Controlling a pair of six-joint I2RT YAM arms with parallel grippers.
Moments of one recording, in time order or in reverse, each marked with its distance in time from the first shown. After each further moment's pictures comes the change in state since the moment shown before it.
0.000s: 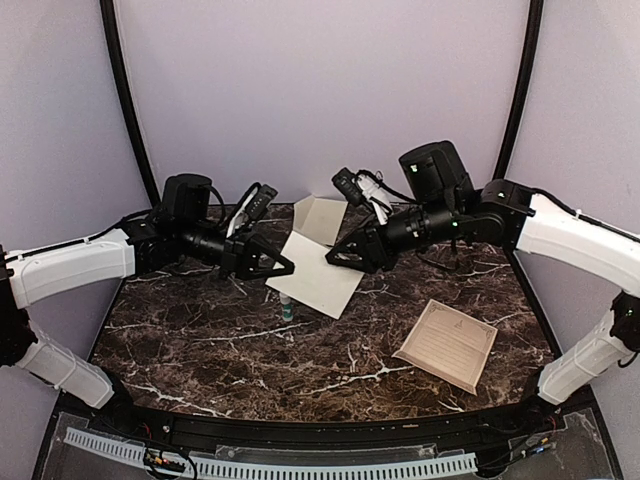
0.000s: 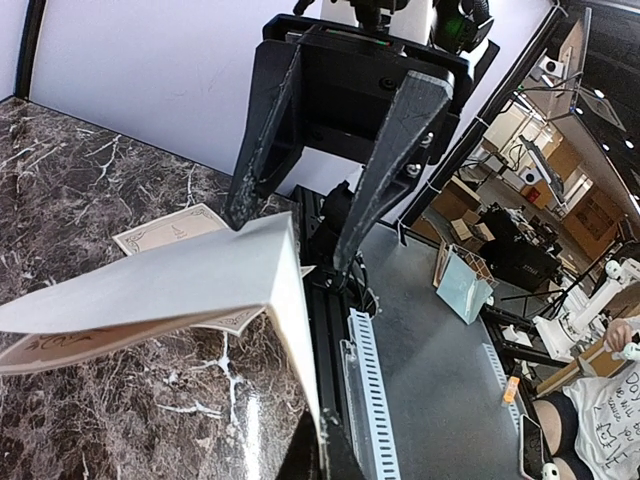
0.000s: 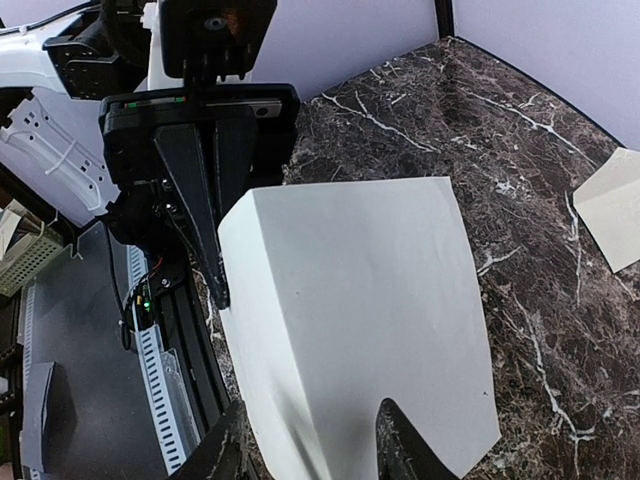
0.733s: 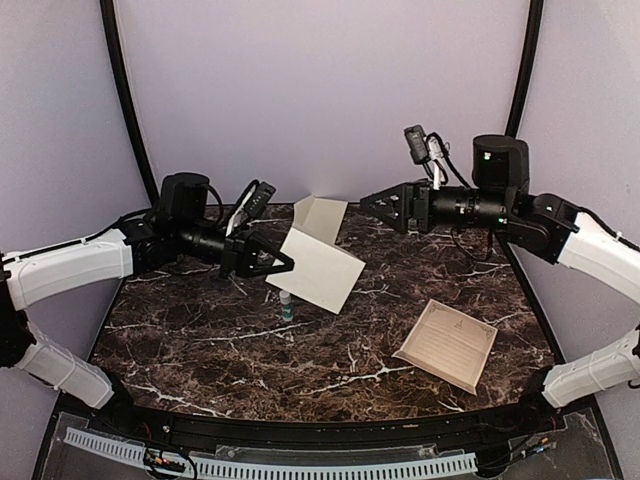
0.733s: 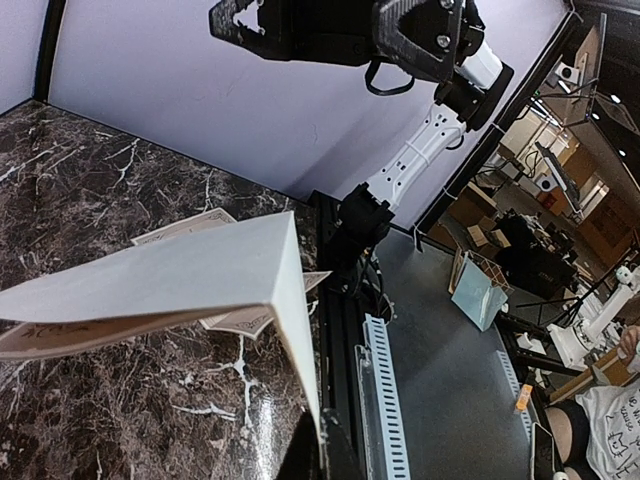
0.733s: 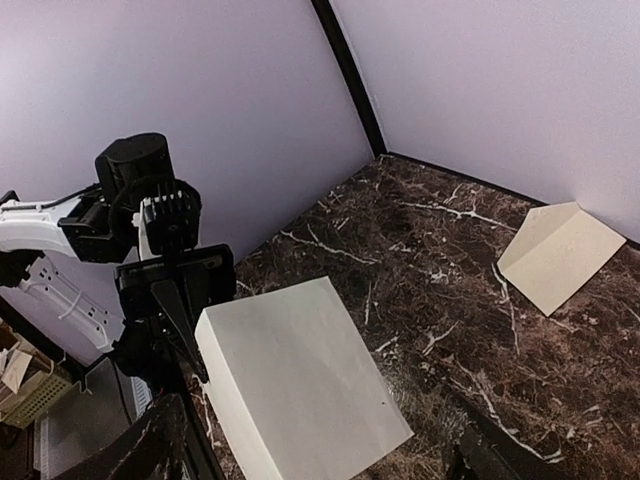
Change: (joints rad) left arm 0.000 -0.013 0.000 0.000 -0.043 -0.004; right arm -0.168 -0.250 -0.222 0.336 0.041 0.218
